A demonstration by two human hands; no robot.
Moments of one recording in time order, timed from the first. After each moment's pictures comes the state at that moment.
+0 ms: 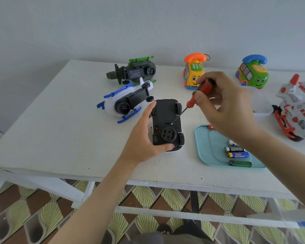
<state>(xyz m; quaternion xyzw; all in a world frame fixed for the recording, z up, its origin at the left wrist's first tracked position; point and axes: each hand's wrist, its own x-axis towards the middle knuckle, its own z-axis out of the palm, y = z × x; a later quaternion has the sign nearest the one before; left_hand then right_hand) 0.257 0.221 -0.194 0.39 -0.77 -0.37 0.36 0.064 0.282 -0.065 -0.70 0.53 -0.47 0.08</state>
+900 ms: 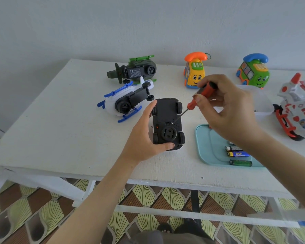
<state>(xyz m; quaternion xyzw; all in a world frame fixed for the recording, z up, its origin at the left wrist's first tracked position) 0.256 0.220 -0.195 0.38 -0.76 -0.38 0.36 0.065 0.288 -0.070 -0.70 0.53 -0.48 0.08</state>
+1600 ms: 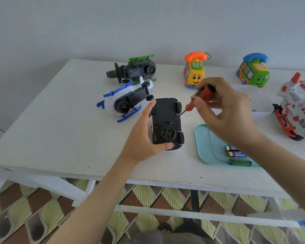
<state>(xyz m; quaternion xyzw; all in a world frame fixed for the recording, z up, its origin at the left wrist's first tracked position) 0.256 0.221 -0.195 0.39 -0.76 -0.37 0.36 0.064 0.290 -0.074 -0.70 0.52 -0.48 0.08</state>
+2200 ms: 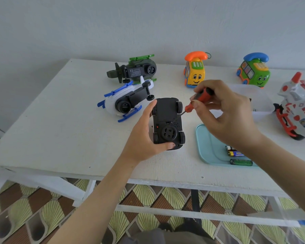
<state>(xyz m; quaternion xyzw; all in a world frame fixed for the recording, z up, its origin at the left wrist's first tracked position) 0.256 0.221 -0.194 0.39 -0.76 -0.38 0.36 0.066 0.294 -0.074 -0.72 0.51 -0.46 0.05</state>
